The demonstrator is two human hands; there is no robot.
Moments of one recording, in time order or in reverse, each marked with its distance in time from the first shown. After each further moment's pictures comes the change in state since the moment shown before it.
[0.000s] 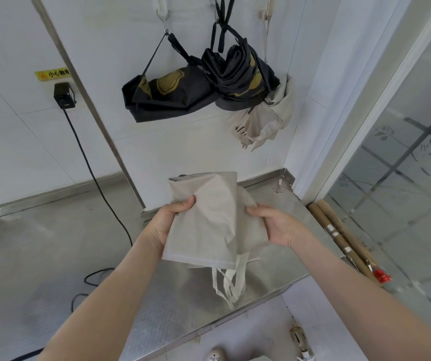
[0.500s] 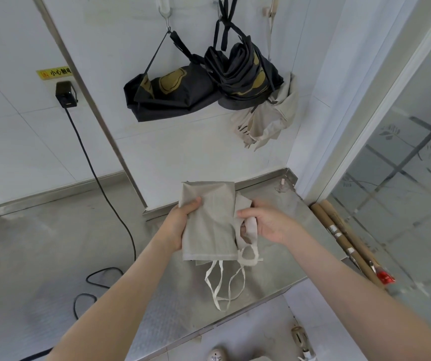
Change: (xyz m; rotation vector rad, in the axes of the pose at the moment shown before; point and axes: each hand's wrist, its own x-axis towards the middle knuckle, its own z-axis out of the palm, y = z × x) left_hand 0.013 -0.013 0.010 0.084 0.235 0.102; right_hand 0.013 -0.005 0.022 -0.169 0.236 0.000
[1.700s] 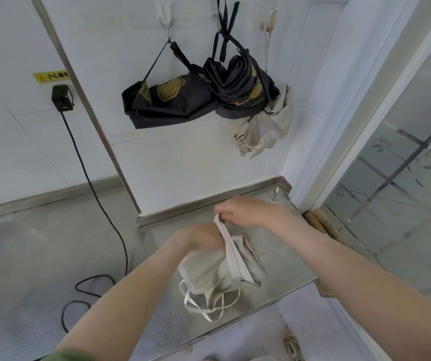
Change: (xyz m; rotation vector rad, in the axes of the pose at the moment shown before) left_hand 0.031 -0.017 0.038 1.389 -0.433 -0.018; right_hand -0.003 -0.059 0.035 -1.531 -0.181 -0.238
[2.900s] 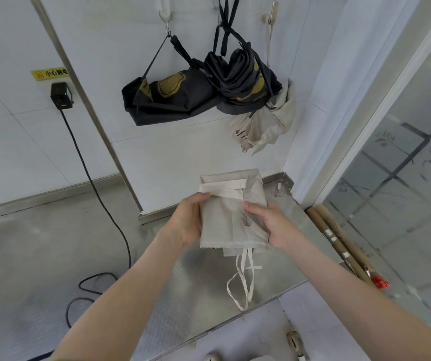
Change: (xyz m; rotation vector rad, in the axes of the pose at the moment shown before) left_hand -0.029 0.001 -0.022 -1.478 0.228 0.099; right_hand -0.013 0.040 0.057 1.666 0.442 0.283
